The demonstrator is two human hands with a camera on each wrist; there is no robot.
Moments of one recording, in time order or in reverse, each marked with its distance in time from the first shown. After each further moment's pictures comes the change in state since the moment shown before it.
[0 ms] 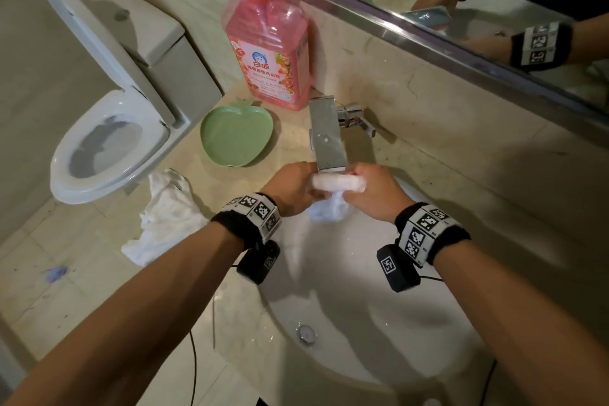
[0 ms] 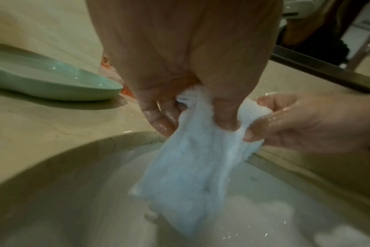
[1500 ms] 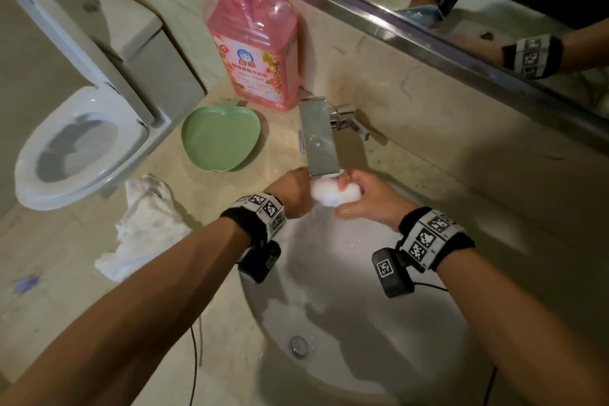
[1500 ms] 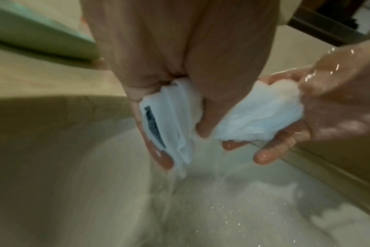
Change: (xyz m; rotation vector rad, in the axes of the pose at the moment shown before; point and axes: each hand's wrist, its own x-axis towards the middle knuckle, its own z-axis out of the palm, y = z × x) left_hand 0.024 -0.003 0.021 -0.039 -0.074 0.027; right_hand -0.001 0.007 -0.001 0.563 -0.179 0.172
